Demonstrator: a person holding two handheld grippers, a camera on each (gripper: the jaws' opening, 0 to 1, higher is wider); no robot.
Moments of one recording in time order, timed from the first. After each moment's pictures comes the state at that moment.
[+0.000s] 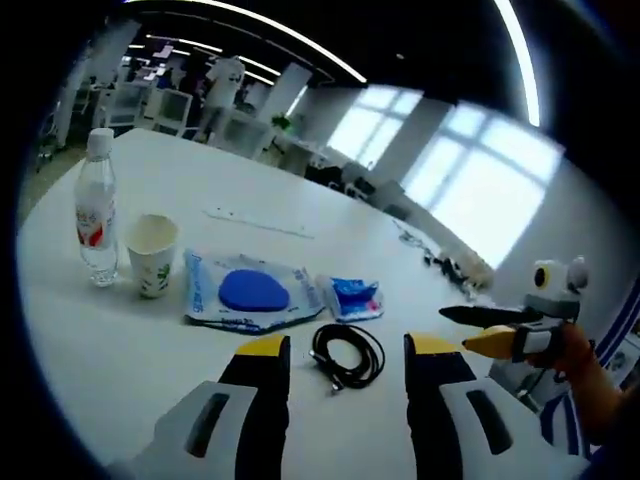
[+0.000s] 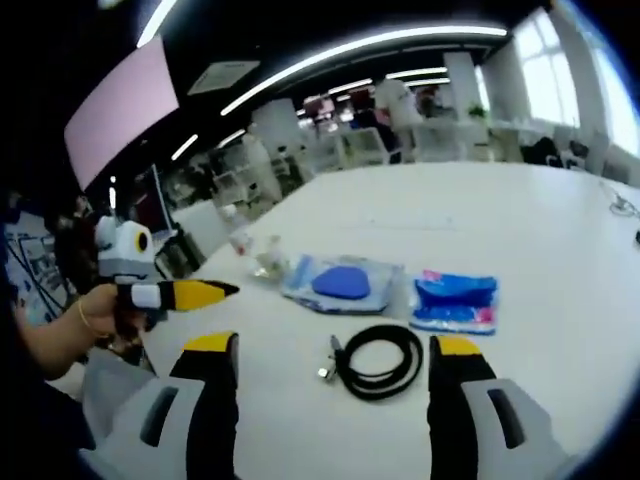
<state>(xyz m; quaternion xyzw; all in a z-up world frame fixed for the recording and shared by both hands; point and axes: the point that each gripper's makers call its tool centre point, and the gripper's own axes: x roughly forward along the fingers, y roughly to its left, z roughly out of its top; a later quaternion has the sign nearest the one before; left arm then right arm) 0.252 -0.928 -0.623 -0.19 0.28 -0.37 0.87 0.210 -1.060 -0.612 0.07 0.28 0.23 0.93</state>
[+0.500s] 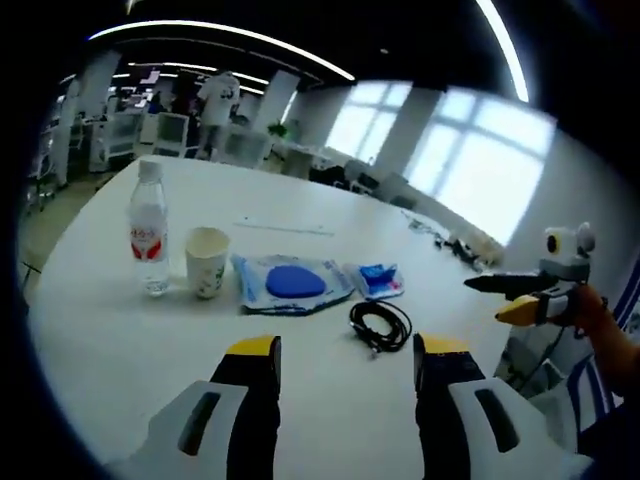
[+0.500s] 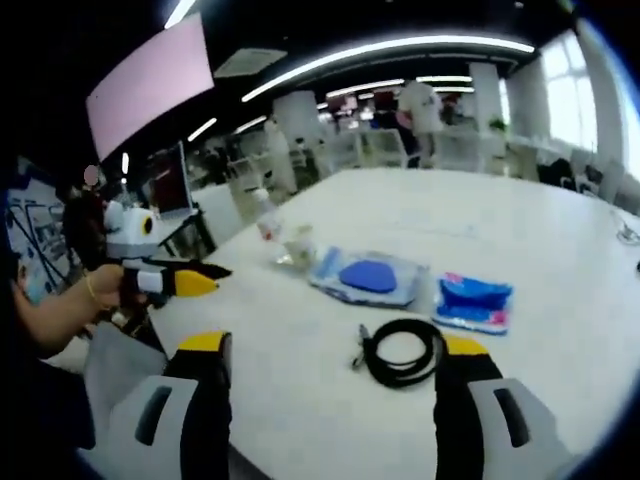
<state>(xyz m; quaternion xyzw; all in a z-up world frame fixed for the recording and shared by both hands) 0.230 -0.866 -0.628 -0.11 0.26 -0.36 0.89 0.184 -1.040 -0.606 0.03 0.28 0.25 0.93</state>
